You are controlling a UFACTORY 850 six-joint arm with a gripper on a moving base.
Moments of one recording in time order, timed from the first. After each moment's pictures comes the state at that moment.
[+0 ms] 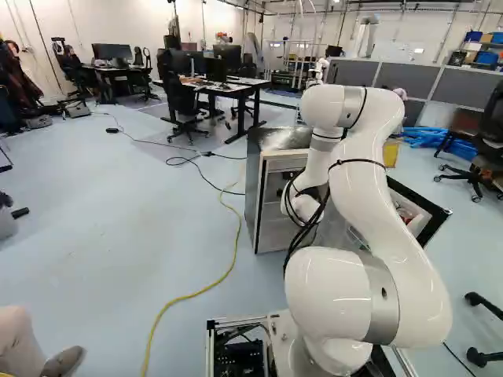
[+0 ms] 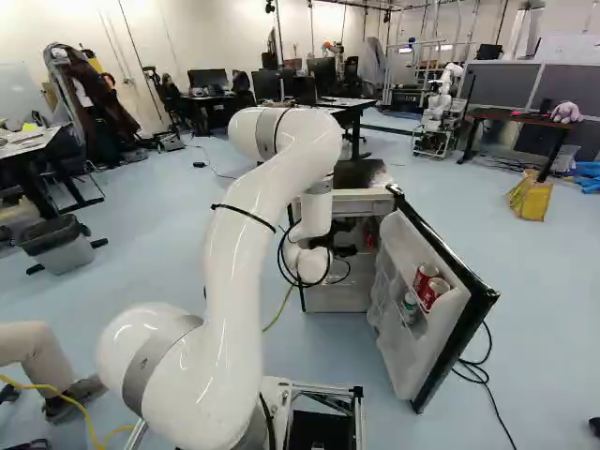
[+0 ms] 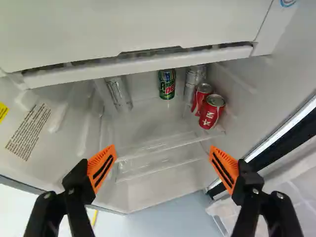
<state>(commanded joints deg) -17.7 -57.1 -51.8 -4.9 68.6 0.0</state>
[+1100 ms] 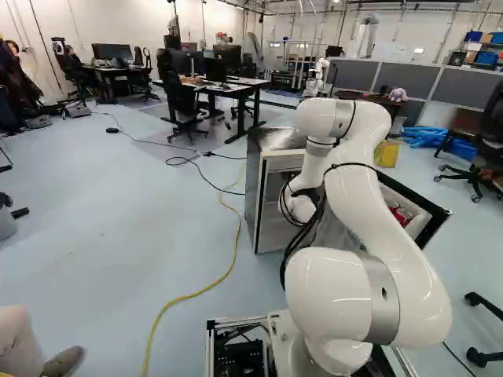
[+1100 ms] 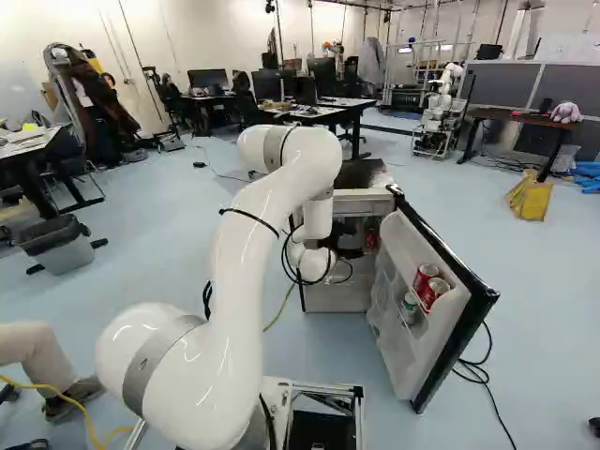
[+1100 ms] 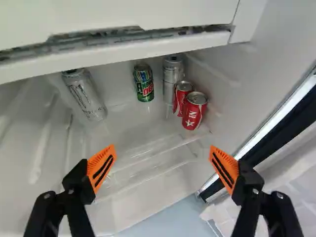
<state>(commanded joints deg) -16.9 -64.0 -59.7 4.3 68.6 0.0</state>
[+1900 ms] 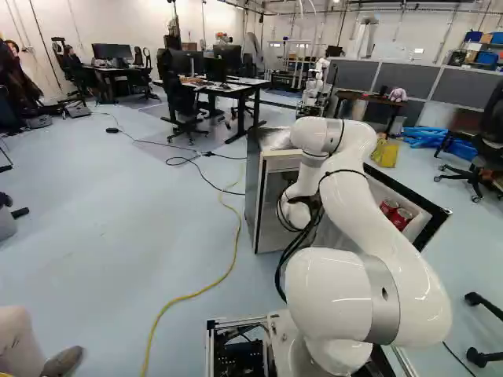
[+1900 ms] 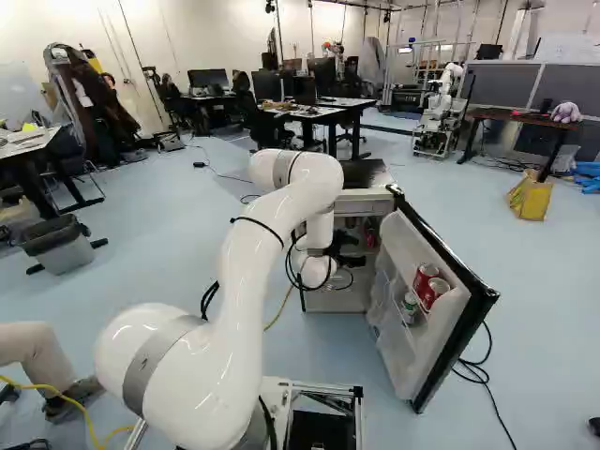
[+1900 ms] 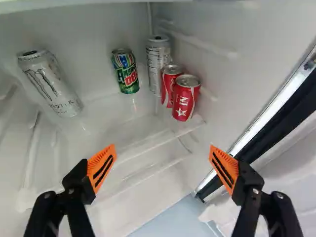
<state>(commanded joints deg) -16.4 -73.1 -68.4 9.5 70.3 0.0</state>
